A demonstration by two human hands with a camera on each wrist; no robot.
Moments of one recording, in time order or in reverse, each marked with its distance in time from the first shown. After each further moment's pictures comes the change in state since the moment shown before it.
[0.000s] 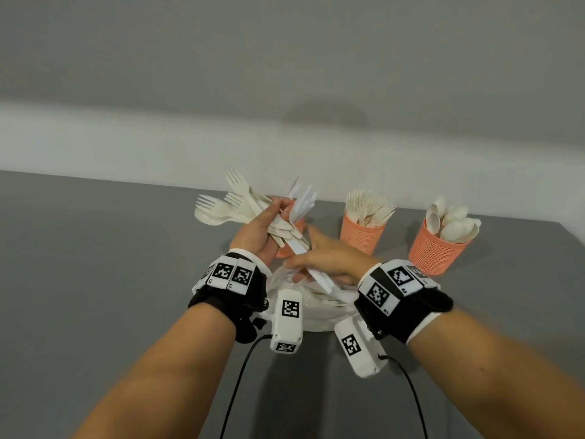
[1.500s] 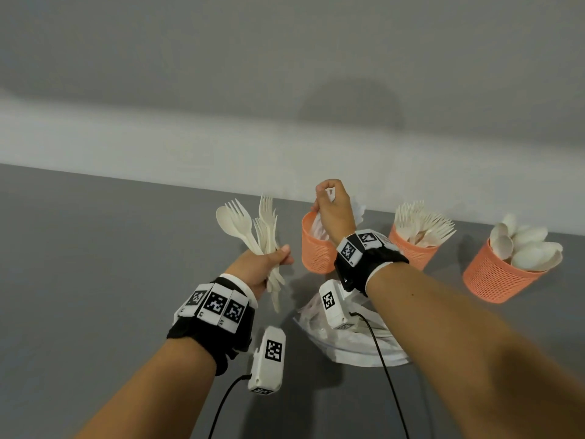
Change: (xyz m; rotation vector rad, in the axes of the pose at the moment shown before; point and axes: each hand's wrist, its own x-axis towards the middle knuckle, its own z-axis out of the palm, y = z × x) left_hand 0.002 0.031 -0.080 0.582 0.331 -0.152; right_hand 0.147 -0.028 0.001 0.279 0.639 -0.444
